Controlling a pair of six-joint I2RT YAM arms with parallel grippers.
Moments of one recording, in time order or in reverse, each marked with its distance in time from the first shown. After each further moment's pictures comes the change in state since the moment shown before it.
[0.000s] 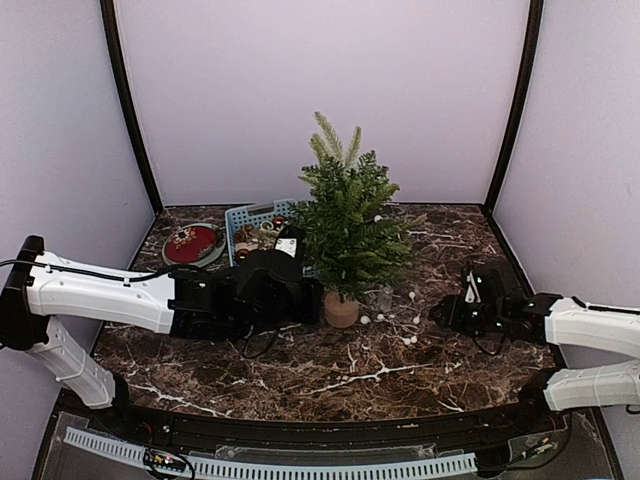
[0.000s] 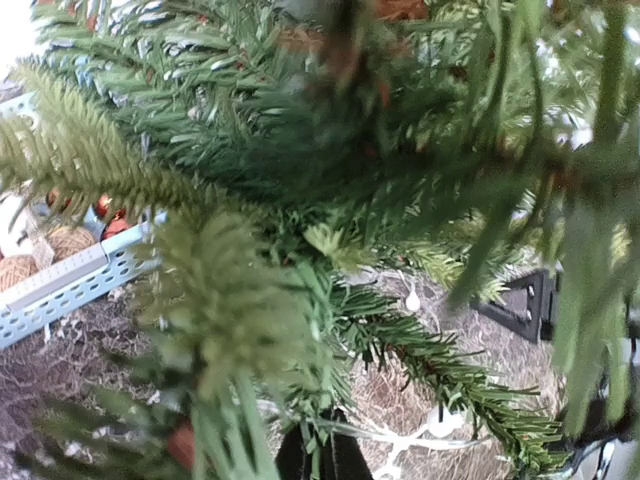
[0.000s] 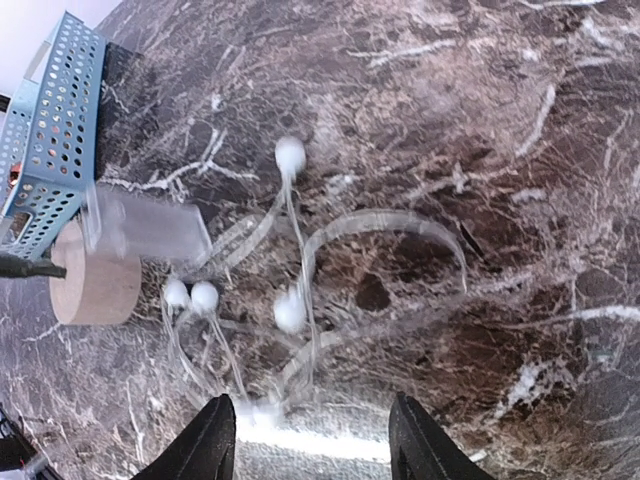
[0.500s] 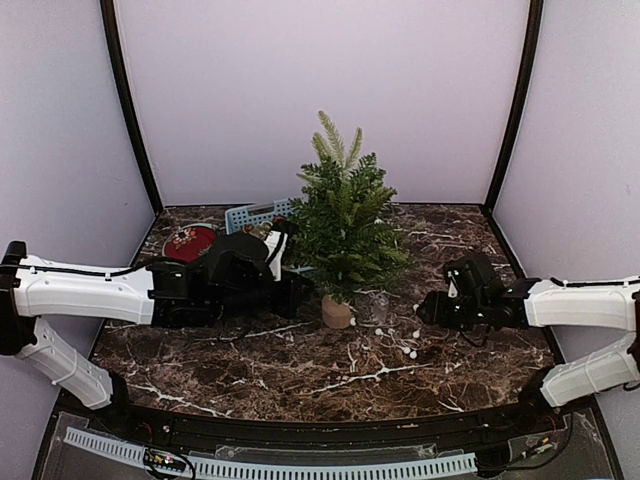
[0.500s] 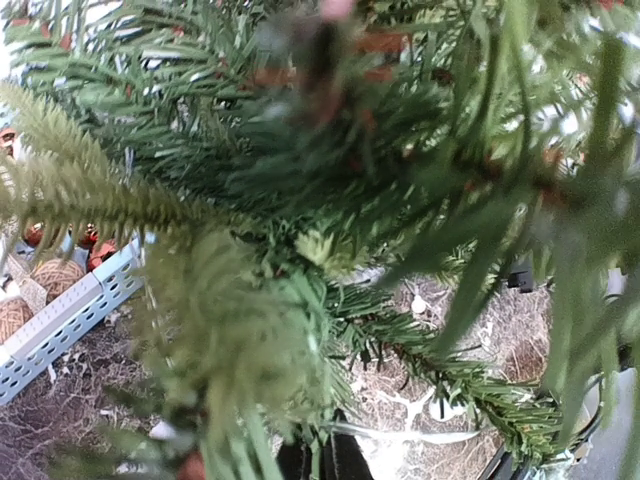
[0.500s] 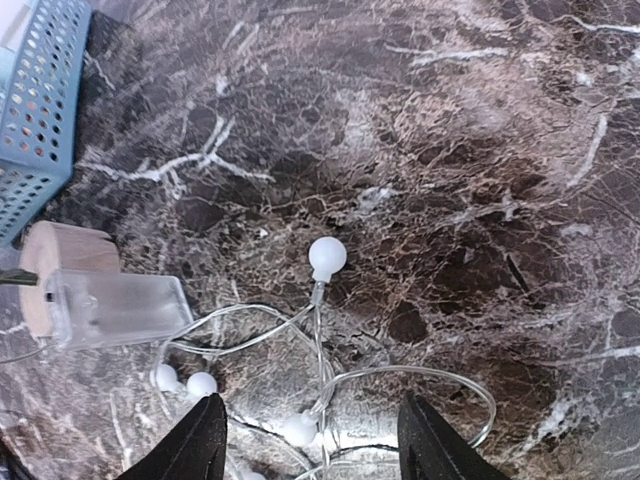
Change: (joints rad) left arm 0.124 -0.116 -0.120 0.080 0.277 0.205; right arm 0.060 0.194 0.124 -0.008 0.049 -0.032
